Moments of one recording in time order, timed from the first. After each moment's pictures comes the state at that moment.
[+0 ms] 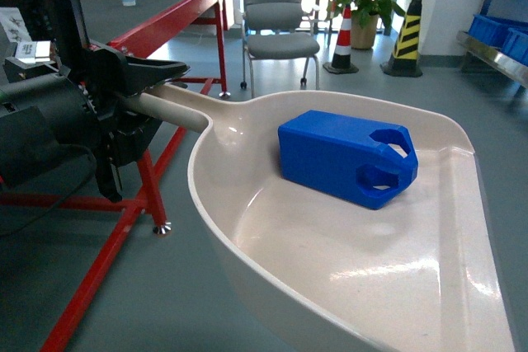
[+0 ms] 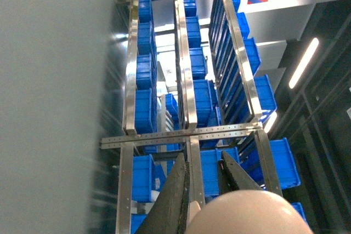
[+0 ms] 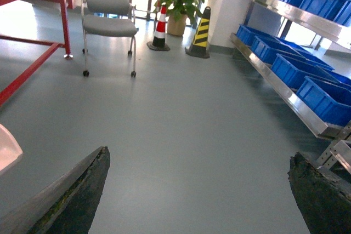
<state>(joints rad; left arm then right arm) -0.20 1.87 0.63 1.28 0.40 -1.45 -0.04 0.65 0.24 0.36 0.14 -0.16</state>
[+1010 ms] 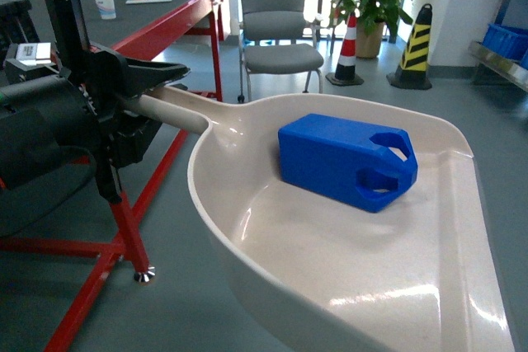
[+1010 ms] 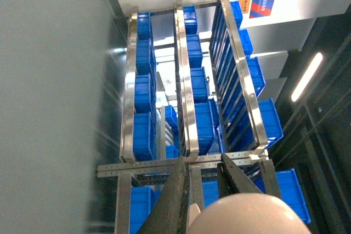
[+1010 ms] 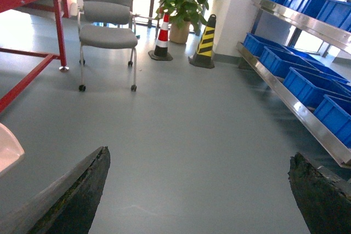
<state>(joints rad) -0.20 1.87 0.63 1.28 0.40 -1.45 -0.04 0.65 0.24 0.36 0.14 -0.16</state>
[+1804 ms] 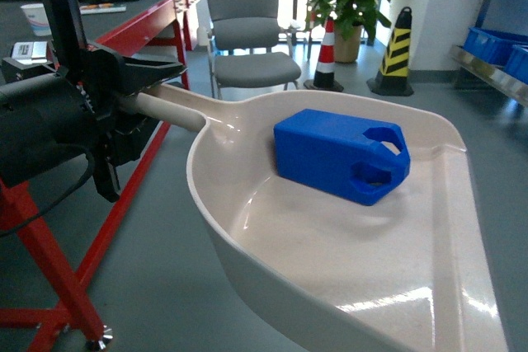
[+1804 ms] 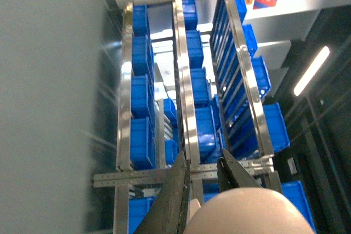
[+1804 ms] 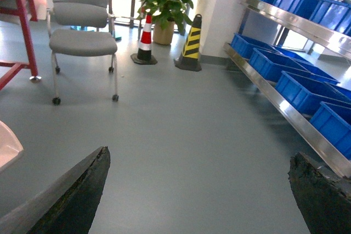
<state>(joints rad) -0.19 1.88 0.63 1.28 0.39 -1.45 -0.04 0.65 0.24 0.36 0.14 -0.16</state>
